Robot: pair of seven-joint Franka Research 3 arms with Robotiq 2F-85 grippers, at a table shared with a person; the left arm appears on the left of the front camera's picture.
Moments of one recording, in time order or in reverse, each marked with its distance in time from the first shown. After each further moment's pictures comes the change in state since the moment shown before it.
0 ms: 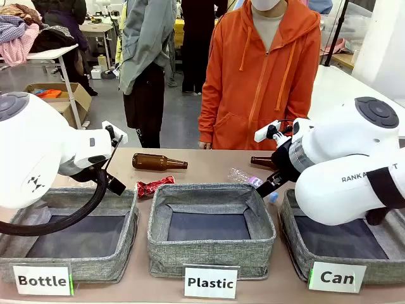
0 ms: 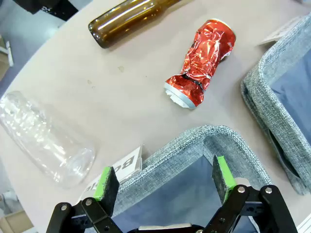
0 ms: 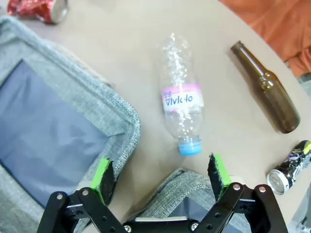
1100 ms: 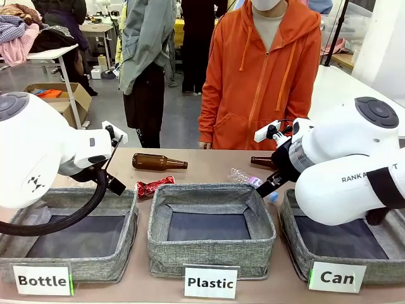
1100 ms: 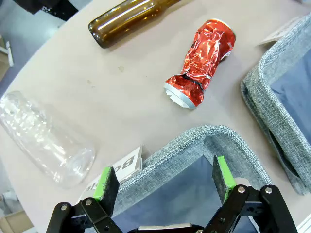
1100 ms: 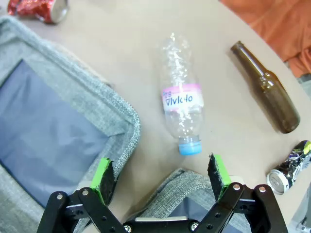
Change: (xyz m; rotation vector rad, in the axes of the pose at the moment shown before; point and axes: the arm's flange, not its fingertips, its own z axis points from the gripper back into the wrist) left arm 0.000 0.000 0.000 0.000 0.000 0.000; right arm 0.000 0.000 0.000 0.000 0.000 0.001
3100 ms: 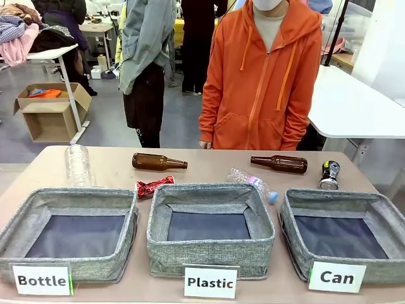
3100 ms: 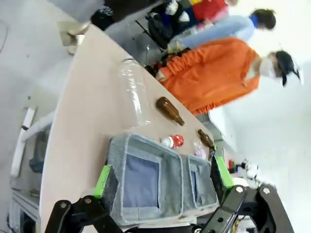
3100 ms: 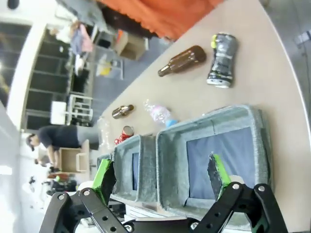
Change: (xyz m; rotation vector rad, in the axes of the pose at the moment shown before) left arm -0.297 0.267 0.235 -0.485 -0.533 1.208; right arm -0.252 -0.249 0.203 0.510 -0.394 -1.208
